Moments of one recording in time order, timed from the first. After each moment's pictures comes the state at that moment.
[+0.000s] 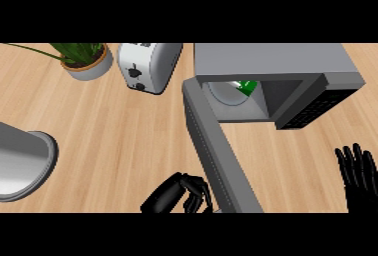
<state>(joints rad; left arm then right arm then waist) -0.04 0.04 -0.61 -1.37 -0.25 -0.07 -0.24 0.22 -0.18 -0.21 -1.44 -0.21 0.37 -0.65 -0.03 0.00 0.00</state>
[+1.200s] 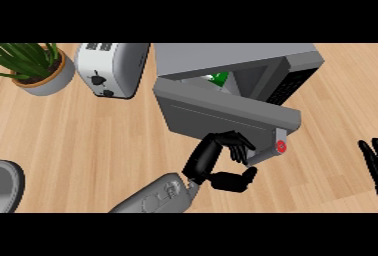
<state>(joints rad) -0.61 0.00 -0.91 -1.05 0.30 0.51 -0.28 0.28 -0.27 -0.20 -1.83 -0.40 0.49 -0.43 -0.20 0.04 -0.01</state>
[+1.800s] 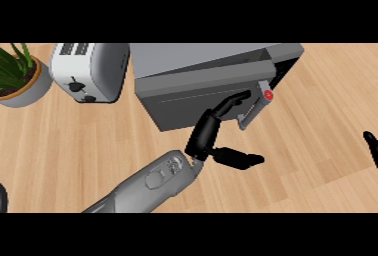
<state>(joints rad) -0.76 0.00 -0.84 -0.98 0.47 0.61 -0.40 0.22 -0.31 -0.20 -1.87 -0.49 0.52 -0.38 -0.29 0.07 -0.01</state>
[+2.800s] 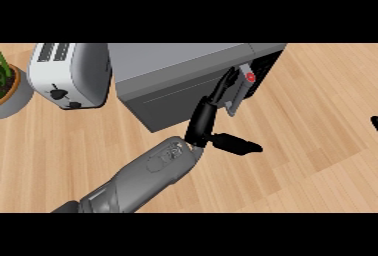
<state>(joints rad) -0.86 0.01 -0.86 -0.88 0.63 0.67 -0.54 0.11 -0.40 -0.21 -1.87 -0.64 0.57 -0.29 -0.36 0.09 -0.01</state>
